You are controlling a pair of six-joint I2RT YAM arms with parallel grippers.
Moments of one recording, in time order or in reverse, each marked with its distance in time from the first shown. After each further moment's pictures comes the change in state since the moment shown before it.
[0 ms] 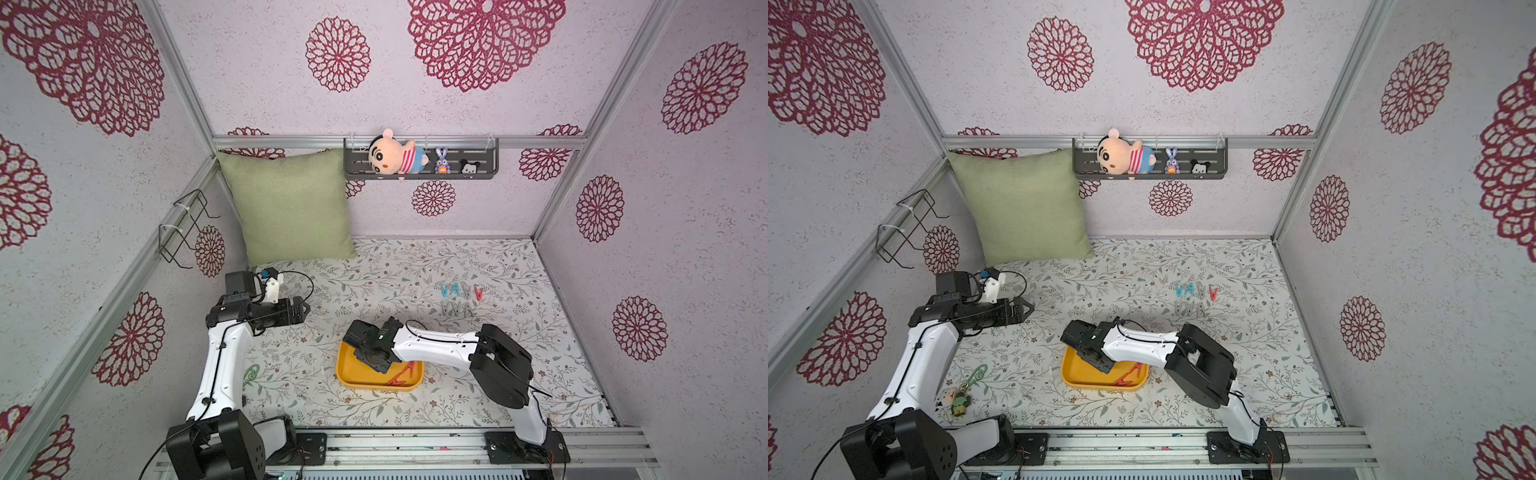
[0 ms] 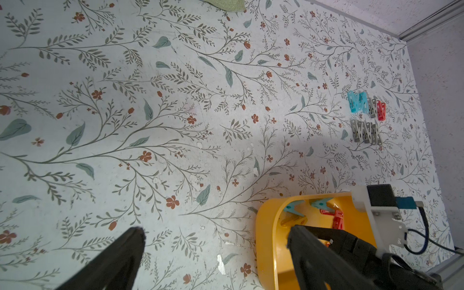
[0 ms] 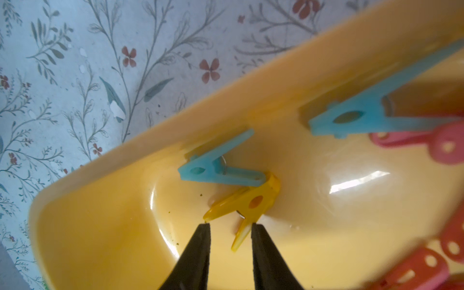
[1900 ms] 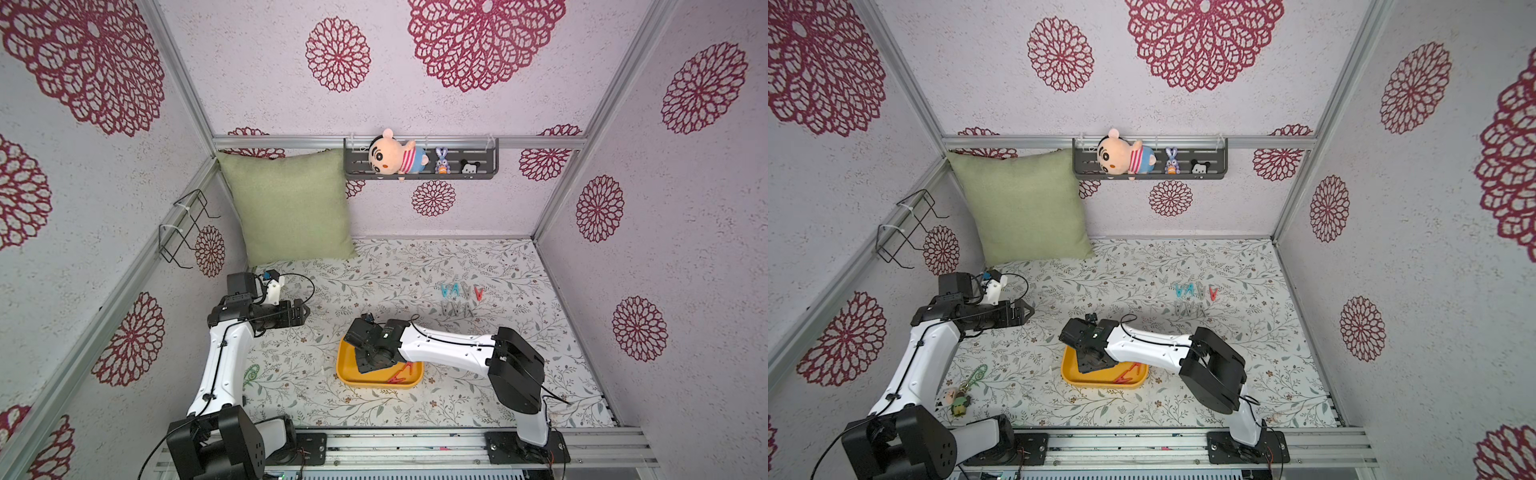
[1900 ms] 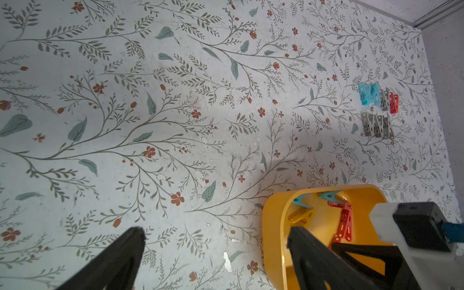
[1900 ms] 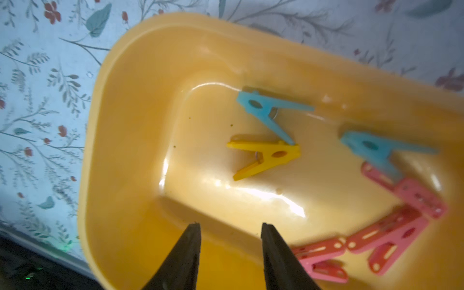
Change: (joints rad) left arm 0.000 0.014 -0.014 0.001 -0.021 0.022; right arm 0.047 -0.090 0.015 -0.085 -0.079 -0.647
